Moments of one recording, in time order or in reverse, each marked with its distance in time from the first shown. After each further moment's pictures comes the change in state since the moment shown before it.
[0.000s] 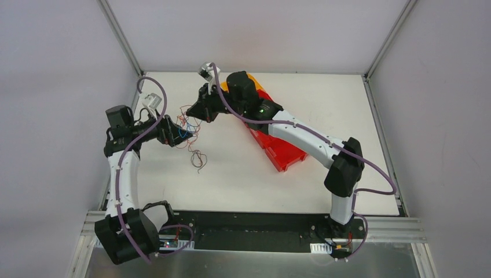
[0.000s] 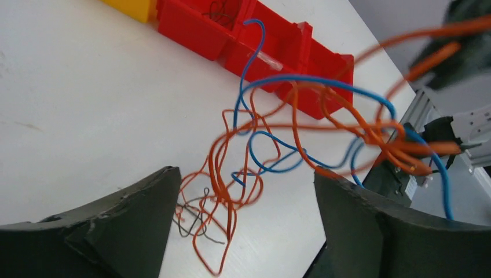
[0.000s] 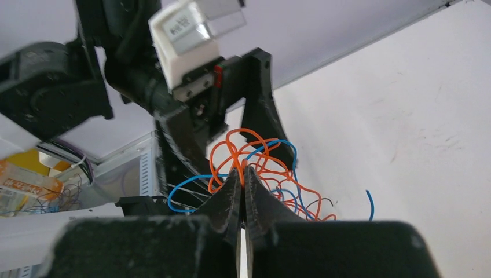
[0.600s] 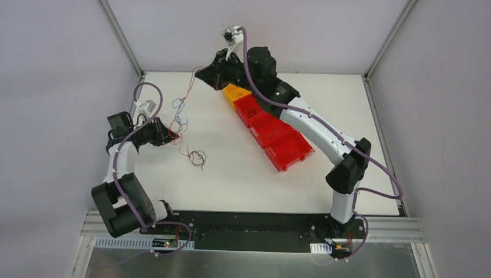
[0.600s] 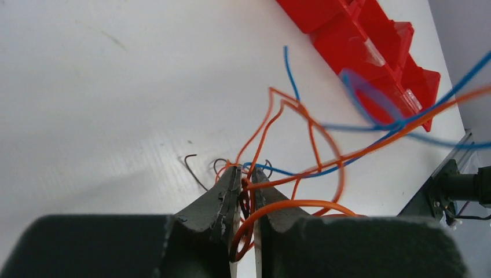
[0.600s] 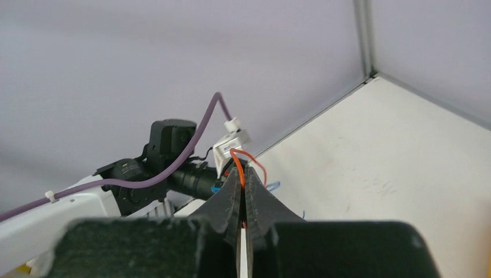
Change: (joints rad) left arm 0.052 0.202 -0.101 0.195 -0.187 -0.043; right arm -0.085 0.000 0.207 -0.004 0.125 0.129
